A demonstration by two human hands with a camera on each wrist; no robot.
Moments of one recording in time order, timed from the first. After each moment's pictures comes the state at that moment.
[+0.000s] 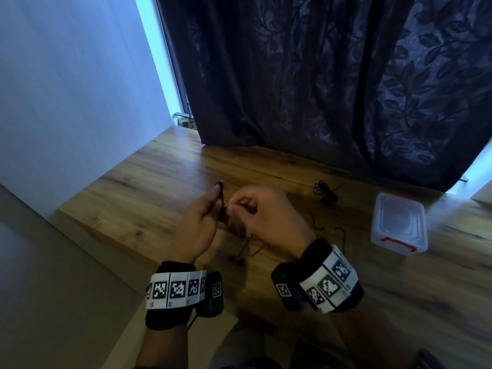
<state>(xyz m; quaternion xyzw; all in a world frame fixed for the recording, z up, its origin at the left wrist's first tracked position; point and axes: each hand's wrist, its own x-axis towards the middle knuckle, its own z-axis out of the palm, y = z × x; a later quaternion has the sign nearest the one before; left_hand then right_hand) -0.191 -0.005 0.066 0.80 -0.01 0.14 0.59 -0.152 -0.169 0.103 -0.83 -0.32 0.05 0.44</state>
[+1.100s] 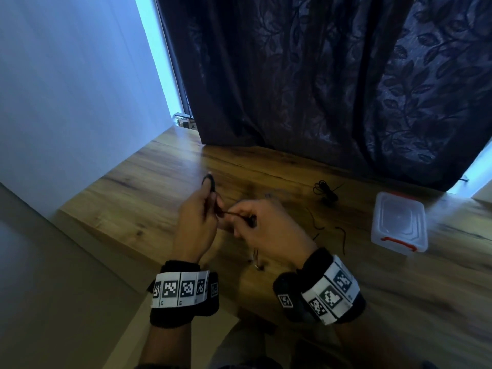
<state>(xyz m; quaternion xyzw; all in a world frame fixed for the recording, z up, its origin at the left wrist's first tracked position) -0.189 -0.009 0.067 0.84 0.00 0.26 0.49 -0.165 -0.175 0.098 -0.83 -0.34 0.10 0.43</state>
